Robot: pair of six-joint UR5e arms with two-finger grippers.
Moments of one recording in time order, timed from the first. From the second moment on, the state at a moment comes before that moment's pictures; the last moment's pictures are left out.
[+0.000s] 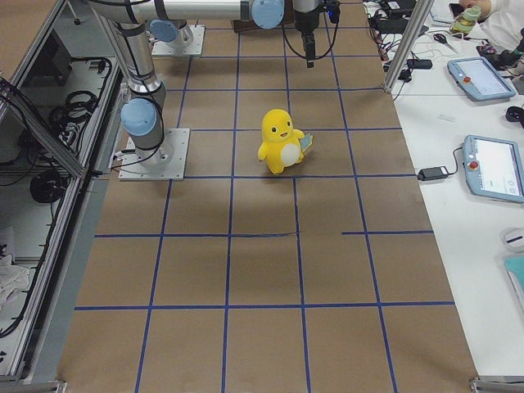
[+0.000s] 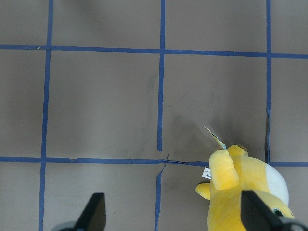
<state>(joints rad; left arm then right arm) -1.62 -1.60 -1.52 -1.54 1.54 -0.16 1.59 -1.46 1.47 -1.77 -1.60 -0.02</state>
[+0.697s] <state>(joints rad) -1.62 -1.60 -1.52 -1.54 1.54 -0.16 1.59 -1.46 1.47 -1.77 -1.60 -0.02</state>
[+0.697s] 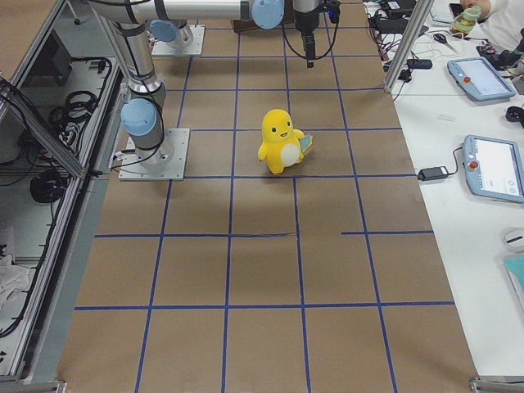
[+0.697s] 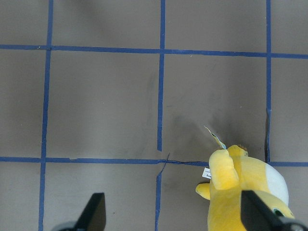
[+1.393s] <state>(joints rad) -1.63 -1.59 -1.53 -1.55 1.54 -0.17 1.59 -1.46 1.47 -1.77 -1.60 -0.02</state>
